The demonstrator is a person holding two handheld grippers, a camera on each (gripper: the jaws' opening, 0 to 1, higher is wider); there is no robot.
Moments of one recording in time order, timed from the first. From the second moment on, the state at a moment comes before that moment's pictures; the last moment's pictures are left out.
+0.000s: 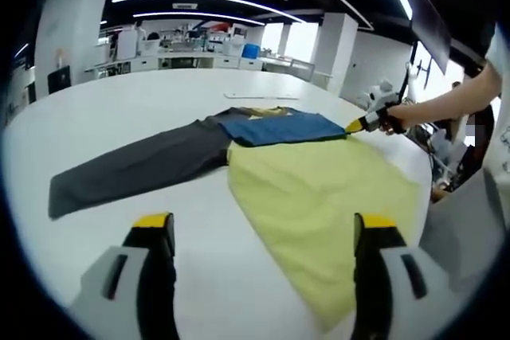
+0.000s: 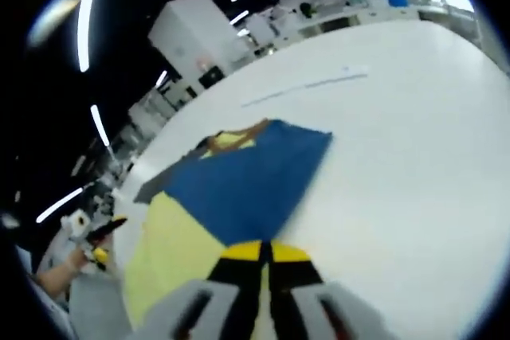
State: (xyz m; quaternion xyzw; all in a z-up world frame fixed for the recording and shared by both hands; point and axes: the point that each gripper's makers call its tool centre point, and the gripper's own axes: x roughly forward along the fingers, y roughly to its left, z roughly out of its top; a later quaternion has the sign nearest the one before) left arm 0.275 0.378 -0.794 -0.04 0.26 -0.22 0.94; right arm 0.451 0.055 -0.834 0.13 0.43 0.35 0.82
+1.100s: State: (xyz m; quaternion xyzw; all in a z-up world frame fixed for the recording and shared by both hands) left arm 0.273 0.373 -0.797 -0.05 0.27 -0.23 0.93; right arm 0.448 0.047 -0.808 0.06 0.36 0.40 0.84
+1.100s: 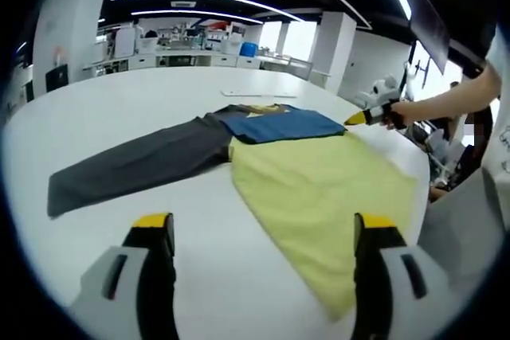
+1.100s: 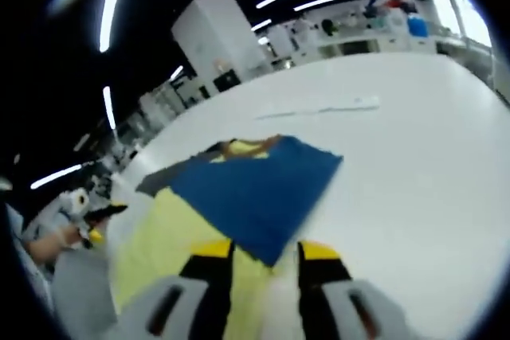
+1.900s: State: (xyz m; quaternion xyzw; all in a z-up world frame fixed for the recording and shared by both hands) left arm 0.280 0.390 -0.791 -0.11 0.25 -0.22 0.94; right arm 0.412 0.045 -0.796 -0.06 0.32 0.45 0.83
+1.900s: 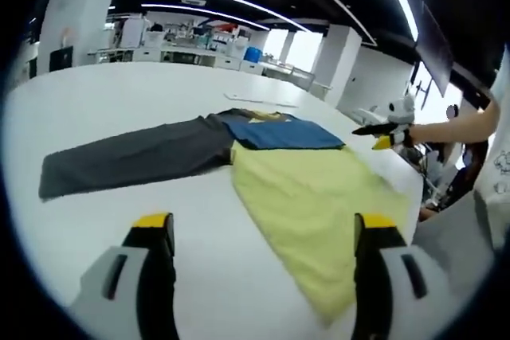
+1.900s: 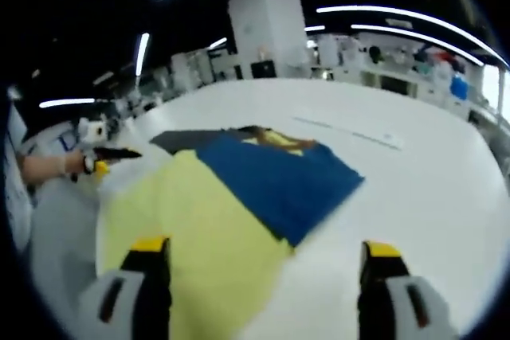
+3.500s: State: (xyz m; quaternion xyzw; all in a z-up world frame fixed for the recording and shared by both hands) left arm 0.323 0.632 -0.831 -0.16 0.28 0.08 0.94; right arm 0.359 0.028 -0.789 -0.03 0.33 0.43 0.84
